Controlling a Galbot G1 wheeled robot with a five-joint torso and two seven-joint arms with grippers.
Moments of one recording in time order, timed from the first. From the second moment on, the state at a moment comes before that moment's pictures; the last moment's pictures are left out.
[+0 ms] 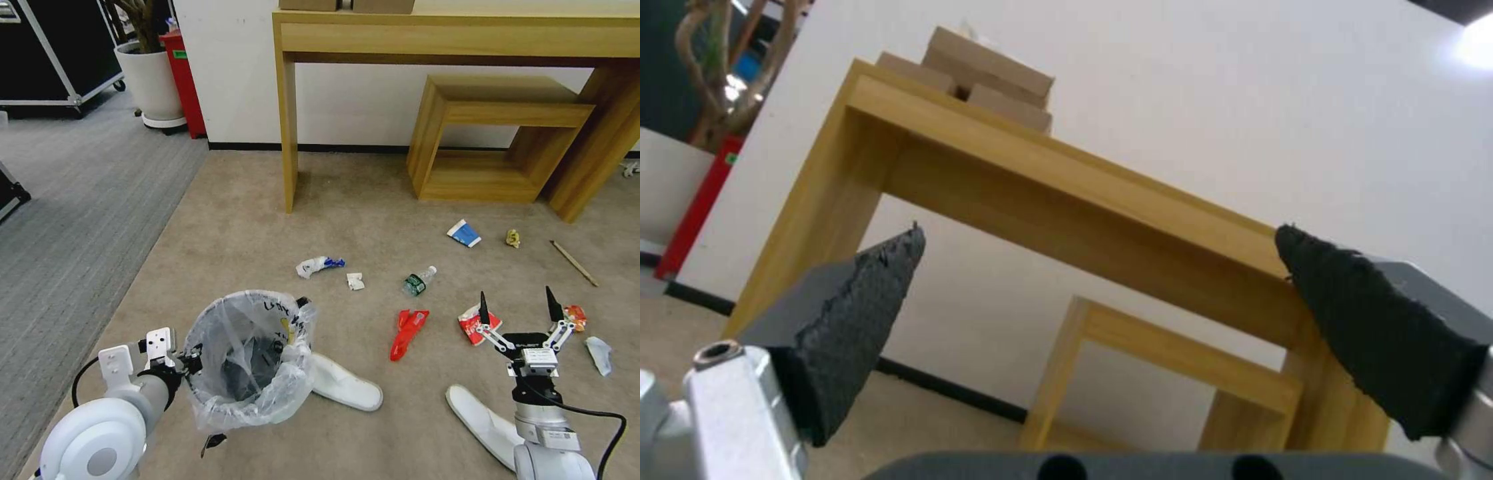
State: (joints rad) left arm 1.57 -0.75 -0.52 -2.38 -1.36 0.51 -0.86; right arm -1.50 1.44 0.84 1.82 -0.07 0.80 -0.07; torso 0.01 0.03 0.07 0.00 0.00
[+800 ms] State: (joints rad) left arm 1.59 -0.76 -0.50 -2.40 -1.33 0.49 -0.86; right arm -1.50 1.41 0.87 1.80 -0.09 0.78 -0.04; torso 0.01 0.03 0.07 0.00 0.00
